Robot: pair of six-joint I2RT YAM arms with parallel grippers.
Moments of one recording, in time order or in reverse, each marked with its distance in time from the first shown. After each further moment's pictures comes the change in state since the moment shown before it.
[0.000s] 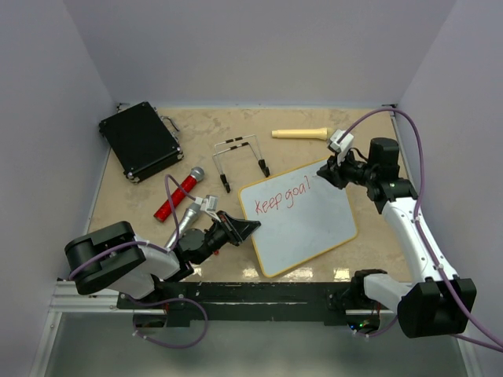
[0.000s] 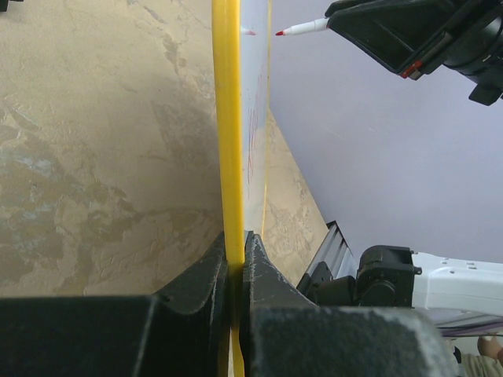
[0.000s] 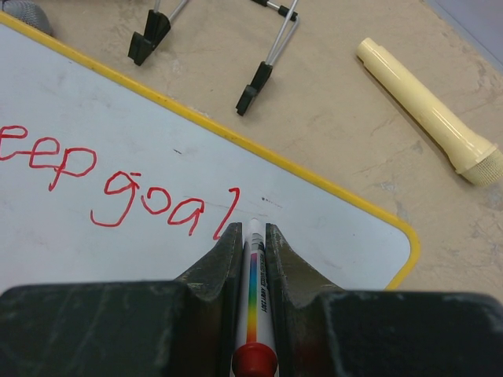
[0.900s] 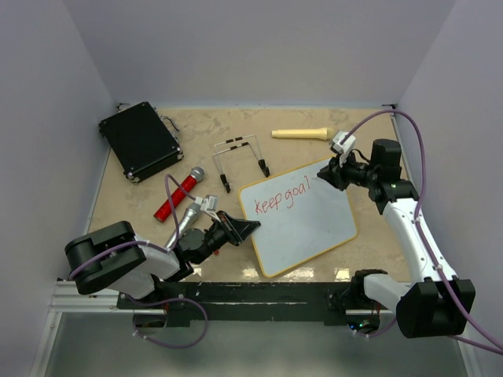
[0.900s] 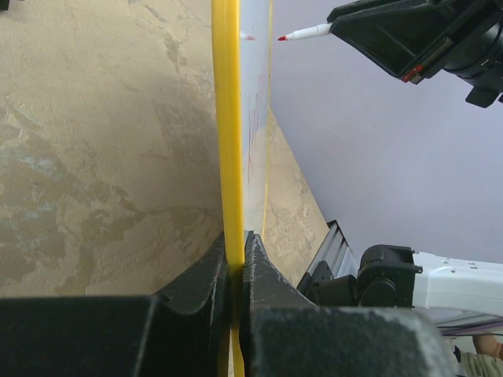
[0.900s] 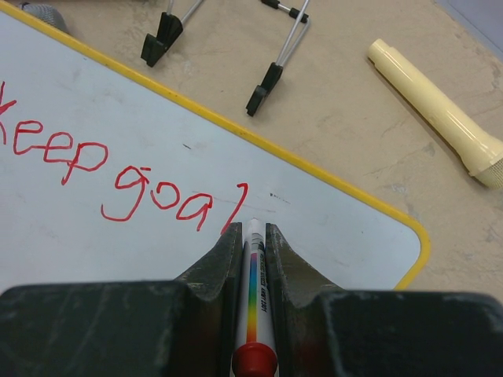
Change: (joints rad) left arm 0.006 0.002 -0.002 0.001 0.008 0.000; right arm -0.026 -0.005 -0.016 0.000 -0.056 -0.001
